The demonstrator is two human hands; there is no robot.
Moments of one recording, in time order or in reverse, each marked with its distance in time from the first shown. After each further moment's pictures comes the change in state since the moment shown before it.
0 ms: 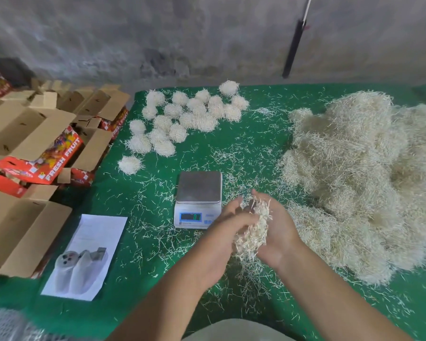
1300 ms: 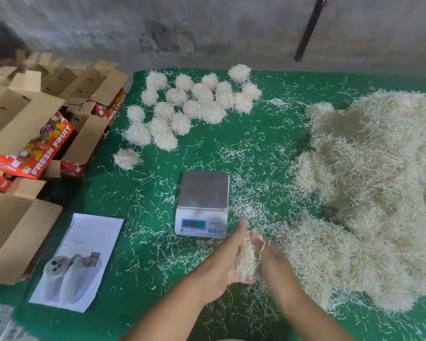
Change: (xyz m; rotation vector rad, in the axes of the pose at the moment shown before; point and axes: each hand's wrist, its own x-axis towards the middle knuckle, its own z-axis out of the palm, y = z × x) left_hand 0.086 -0.031 -0.057 0.000 -0.093 -0.239; right_hand 0.072 0.053 -0.051 -0.797 0.078 -0.086
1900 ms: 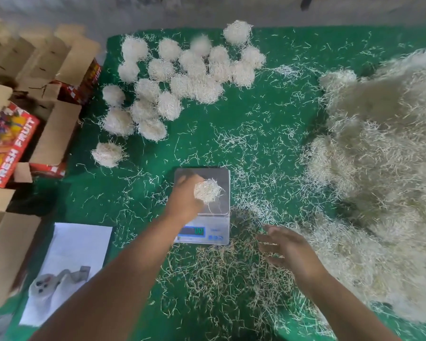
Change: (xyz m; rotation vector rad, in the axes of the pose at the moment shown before) left_hand 0.156 0.081 -0.163 1.023 0.523 0.318; right_hand 0.121 0.019 -0.052 0.021 0.057 0.281
